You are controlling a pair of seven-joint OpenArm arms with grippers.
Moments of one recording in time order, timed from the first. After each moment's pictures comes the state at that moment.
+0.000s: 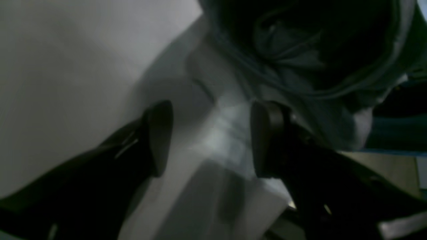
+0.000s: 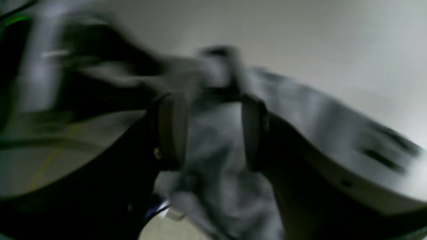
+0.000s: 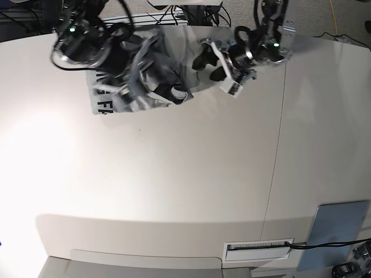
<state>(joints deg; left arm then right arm) 20.1 -10.8 8.0 101.3 -34.0 -30.1 45.0 -22.0 7.9 8.4 132.0 30.1 30.6 -70.6</state>
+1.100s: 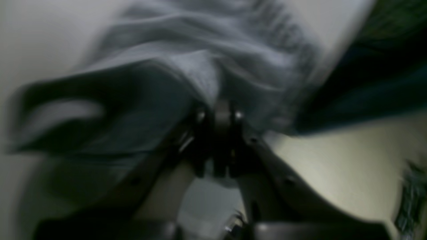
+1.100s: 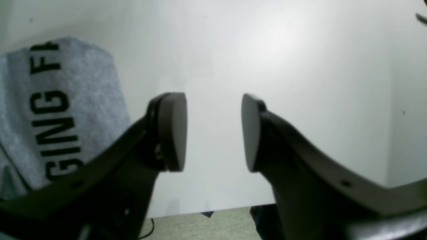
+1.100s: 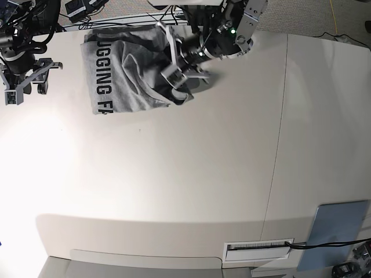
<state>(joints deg) 20.0 -1.3 25.2 110.1 -16.6 -32.2 47.1 -24.0 14.1 46.6 125.9 30.8 26.2 -69.3</state>
